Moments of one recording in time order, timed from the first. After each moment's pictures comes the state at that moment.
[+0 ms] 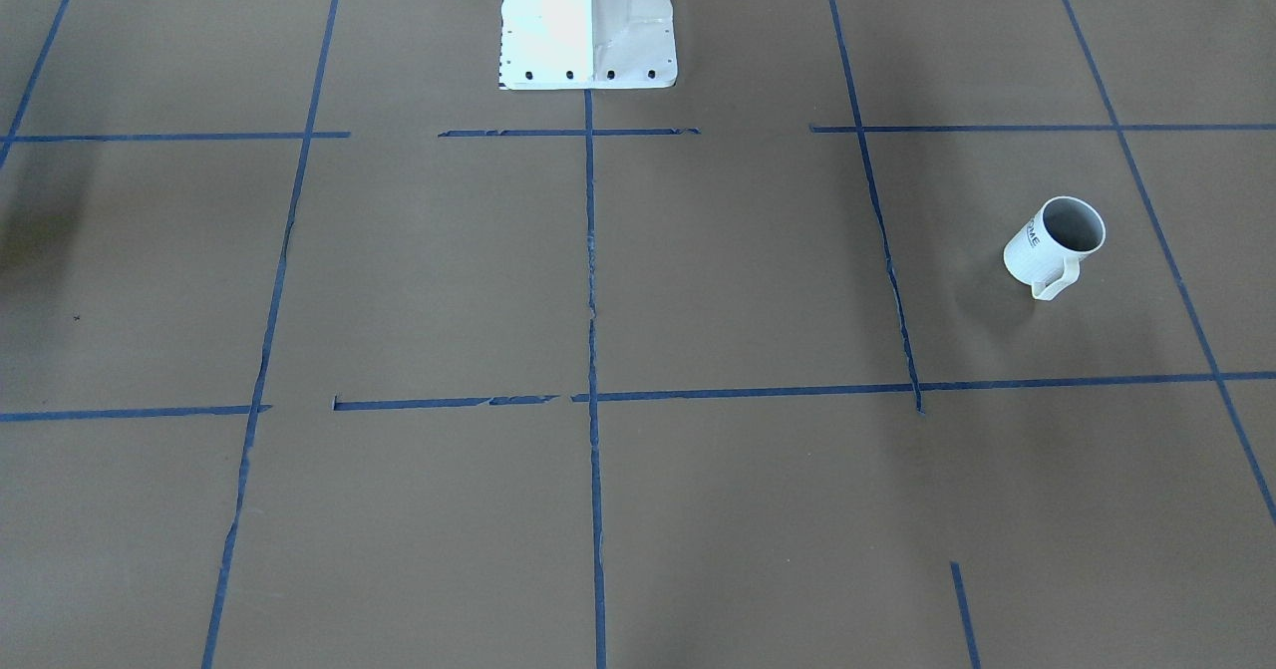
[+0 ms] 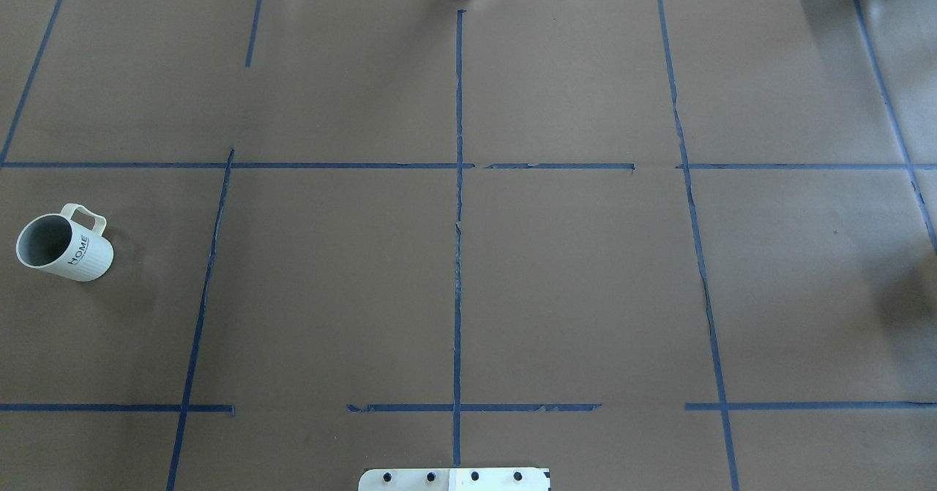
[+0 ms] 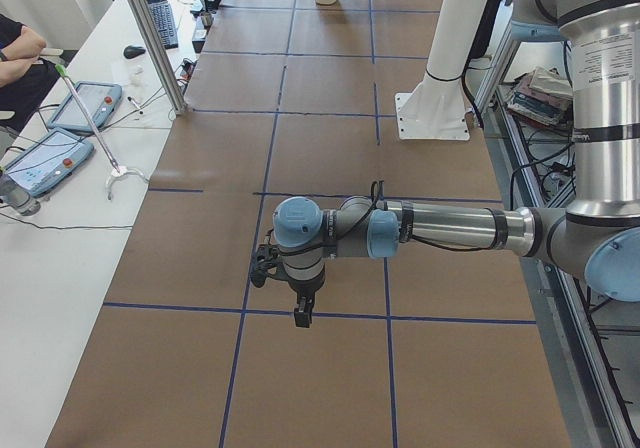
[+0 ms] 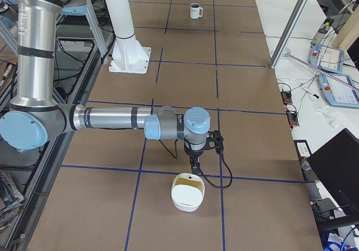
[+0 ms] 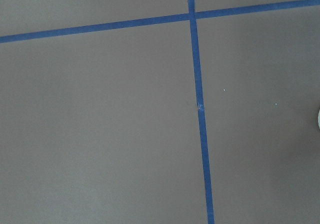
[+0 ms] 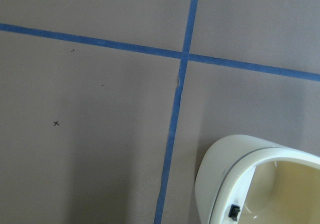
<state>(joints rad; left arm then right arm) -1.56 -1.41 -1.78 -1.49 -2.31 0.12 1.53 -1.69 1.73 -1.54 2.33 -0.08</state>
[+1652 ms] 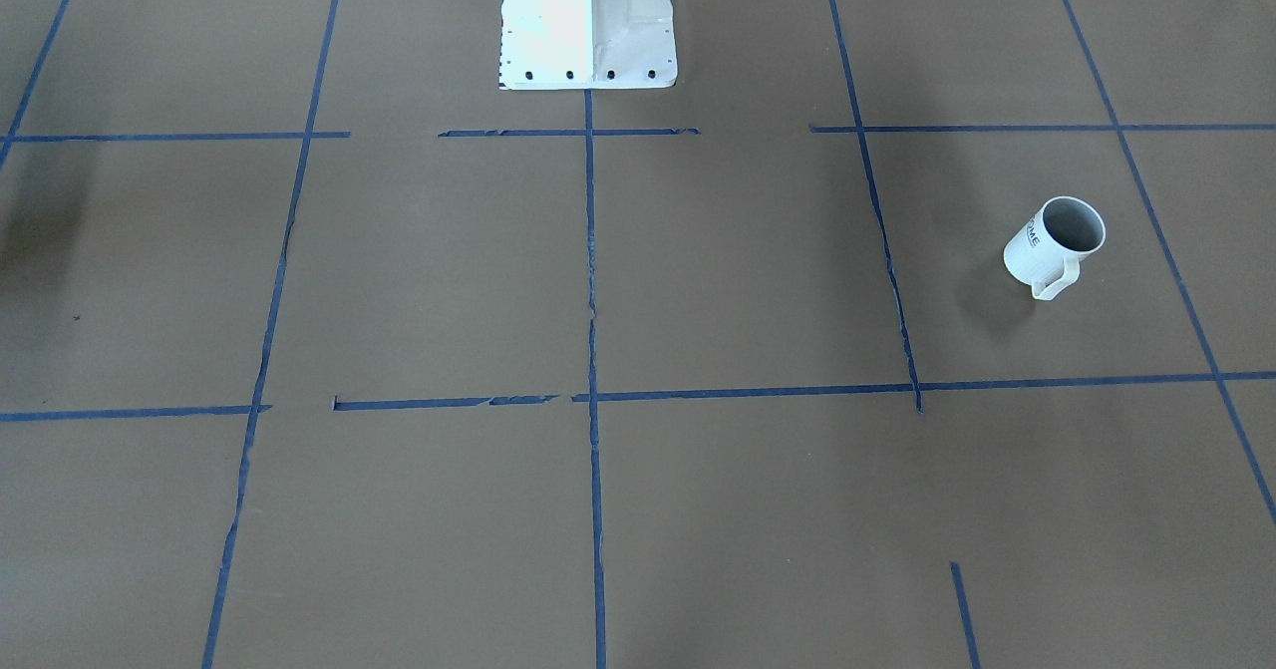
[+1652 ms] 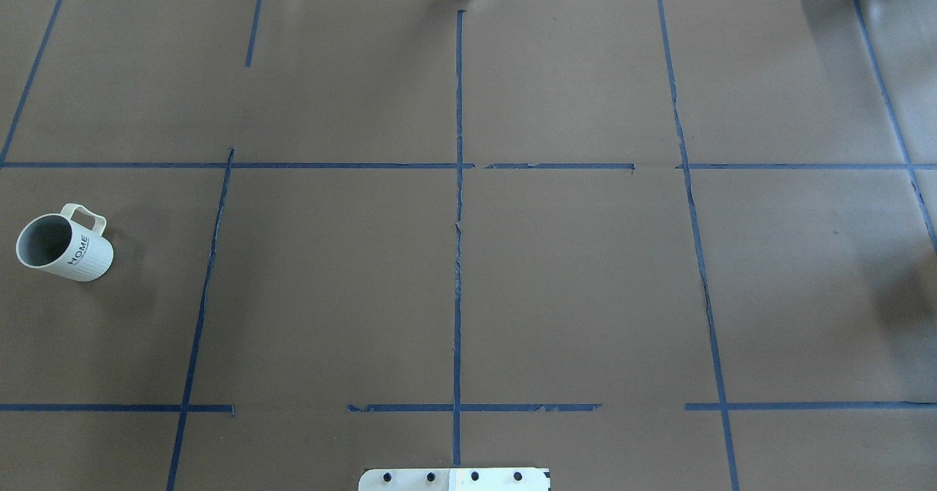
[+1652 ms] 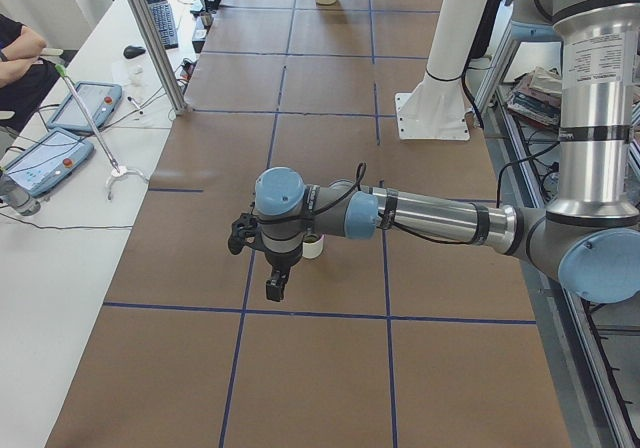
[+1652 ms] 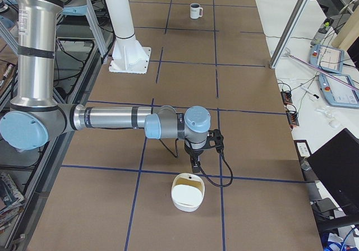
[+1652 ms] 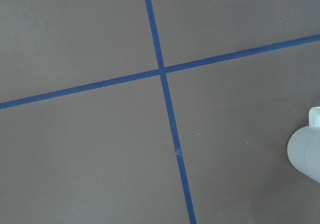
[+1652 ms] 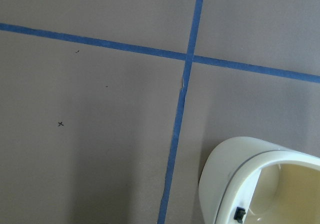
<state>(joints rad) -1.50 -1.48 -1.81 -1.59 -2.31 0.10 1.53 -1.69 1.73 -1.54 2.34 -0.08</state>
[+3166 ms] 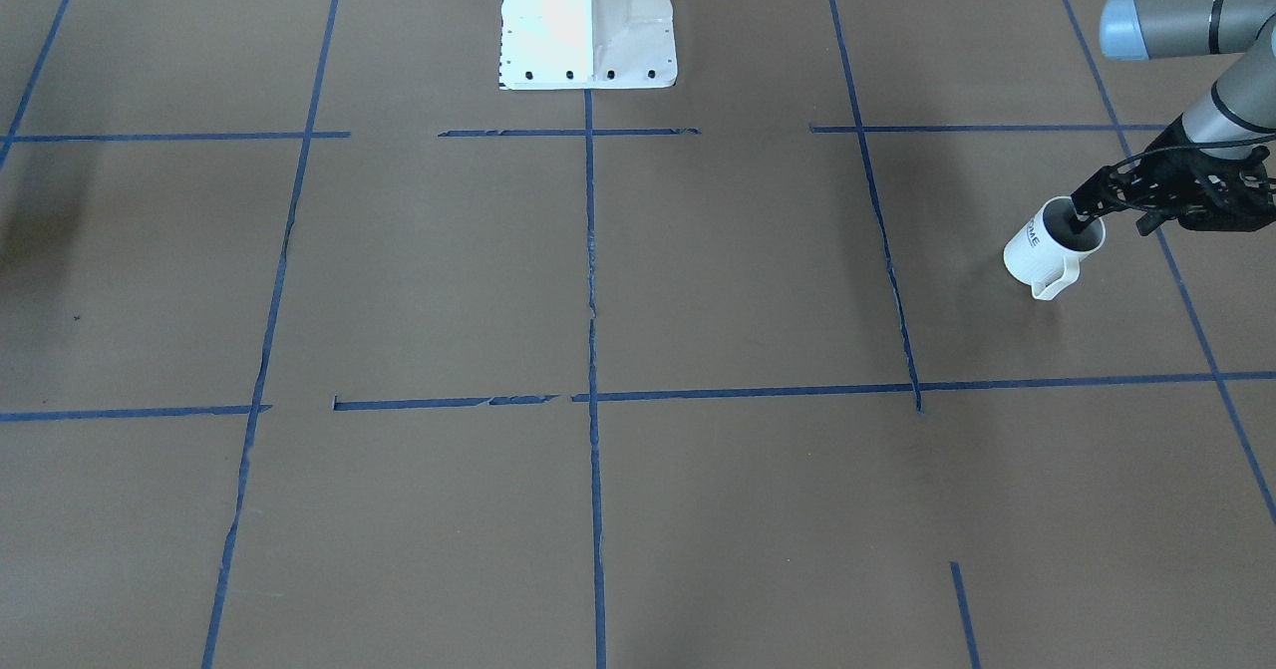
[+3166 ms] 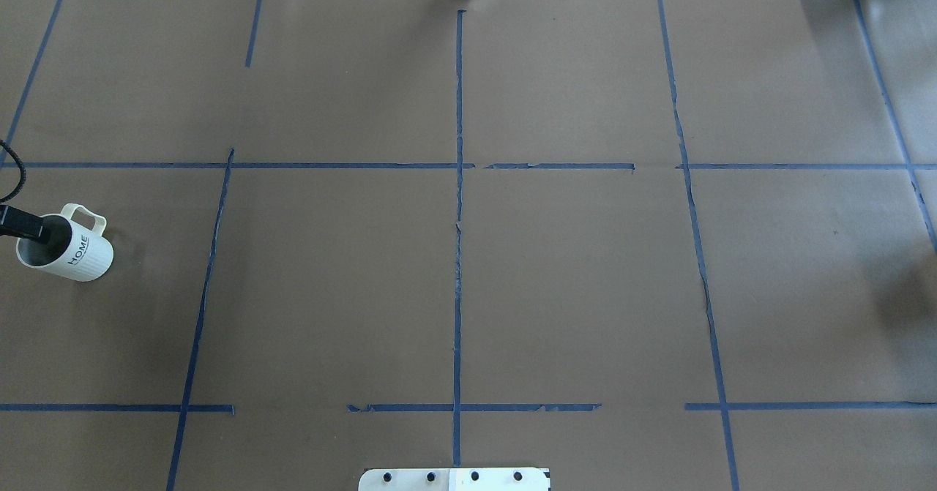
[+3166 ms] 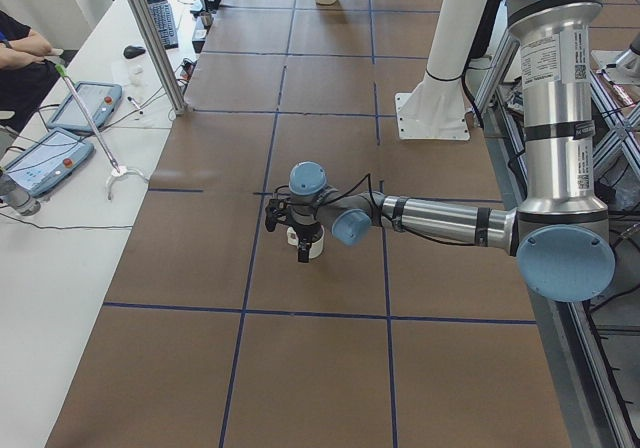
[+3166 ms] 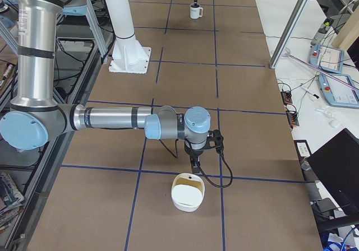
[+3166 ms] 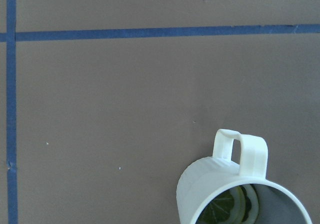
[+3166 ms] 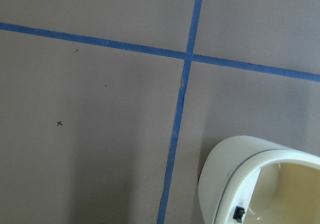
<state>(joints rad) -1.06 -1.43 -1.74 -2.09 -2.22 -0.69 1.53 -1.69 1.73 -1.55 2.34 -0.08</state>
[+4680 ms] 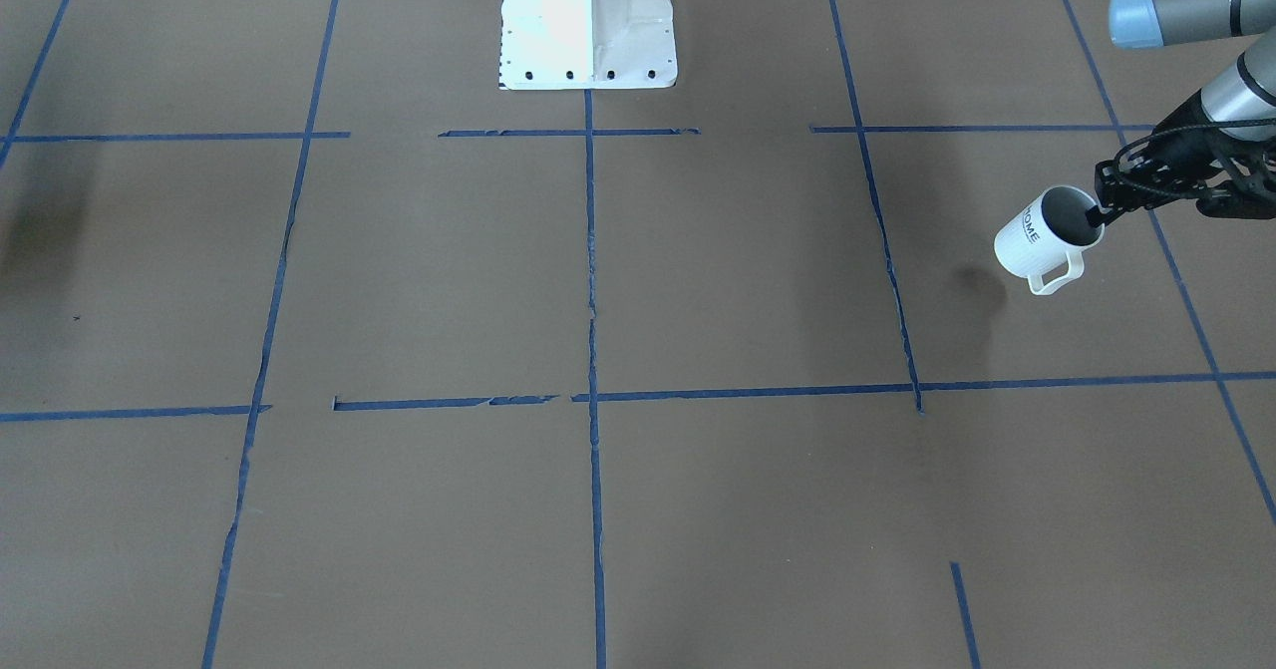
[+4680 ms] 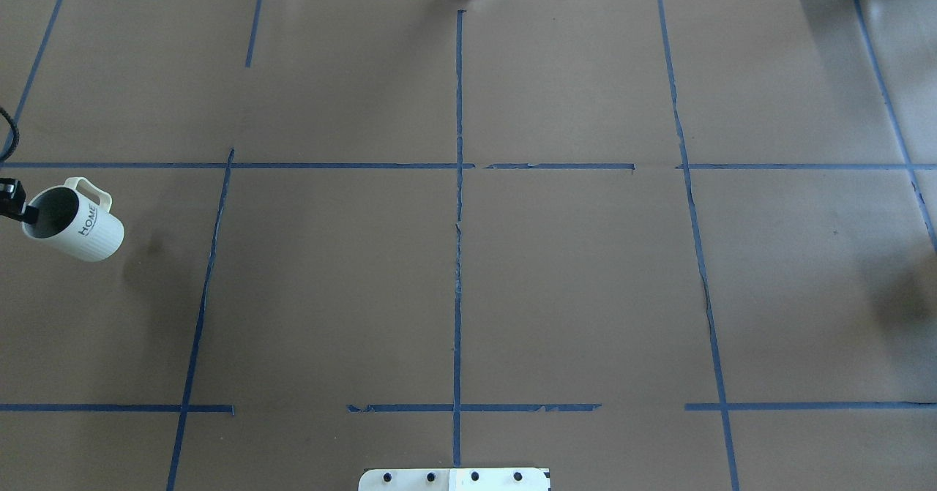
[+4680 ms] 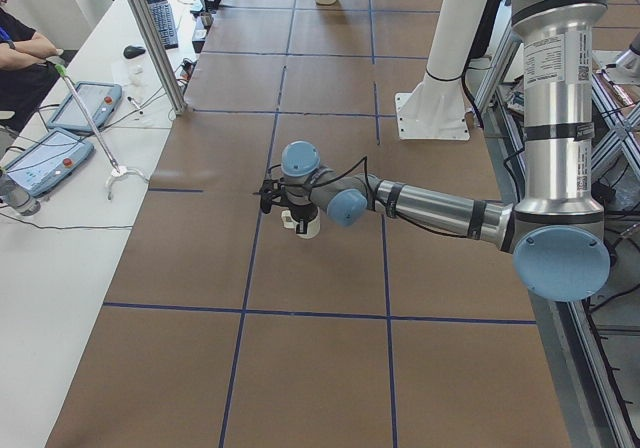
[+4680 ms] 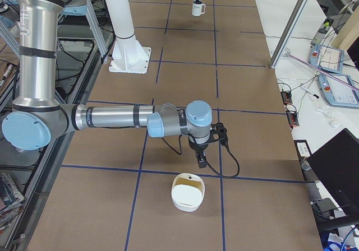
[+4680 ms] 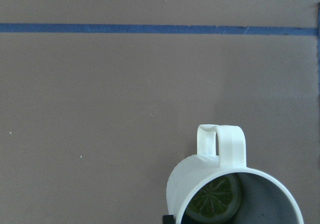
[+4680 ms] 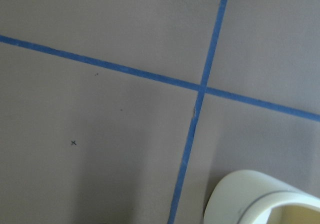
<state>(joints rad) -1.13 -1.51 -1.84 -1.89 -2.34 -0.70 1.50 -1.68 1.74 -1.40 2.34 -0.05</state>
